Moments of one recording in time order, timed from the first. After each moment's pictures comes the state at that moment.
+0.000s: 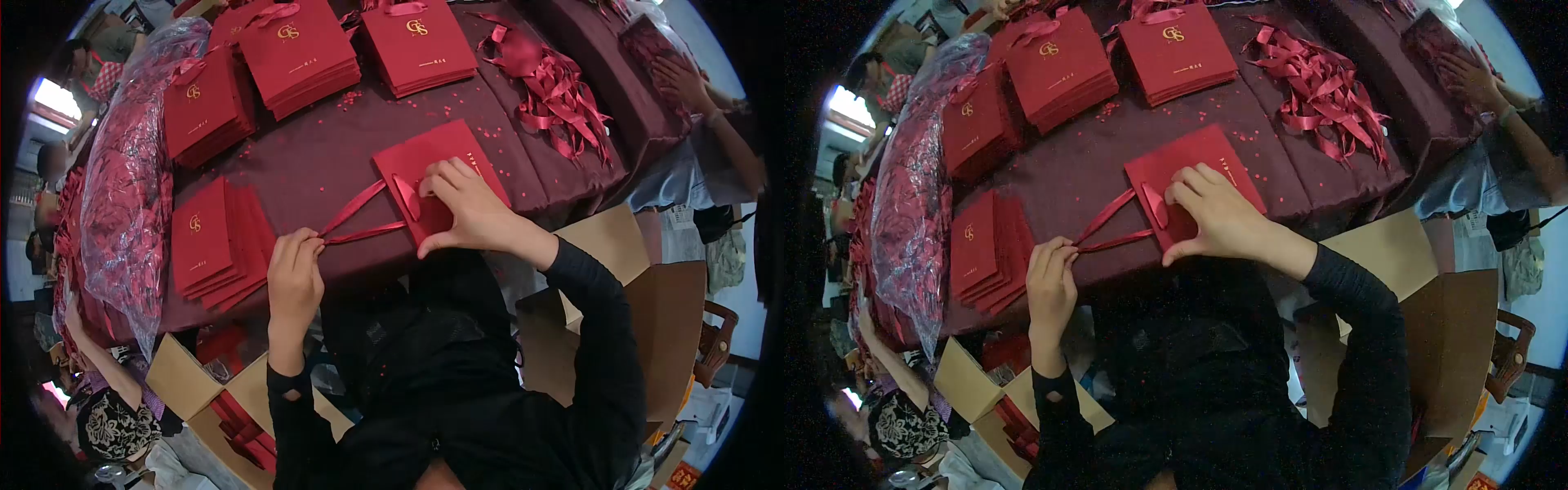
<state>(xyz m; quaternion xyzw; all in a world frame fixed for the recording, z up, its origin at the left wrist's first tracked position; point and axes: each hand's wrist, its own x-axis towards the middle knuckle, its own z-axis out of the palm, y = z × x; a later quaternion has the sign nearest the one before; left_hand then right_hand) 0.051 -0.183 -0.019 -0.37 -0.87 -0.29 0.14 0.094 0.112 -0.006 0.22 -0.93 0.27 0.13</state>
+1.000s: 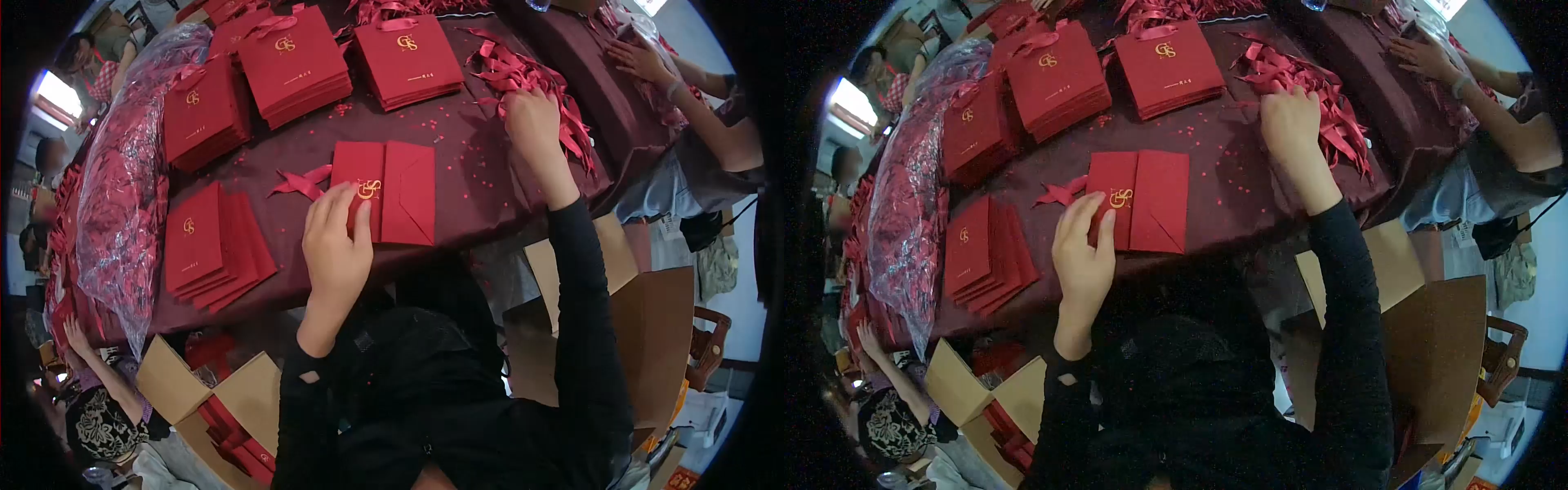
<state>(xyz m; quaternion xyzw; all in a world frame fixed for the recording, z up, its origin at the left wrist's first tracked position) 0.050 -0.091 -0.008 -0.29 -0.85 -0.42 0.17 0.041 0.233 0.026 -0.09 -0.96 -0.21 0.17</state>
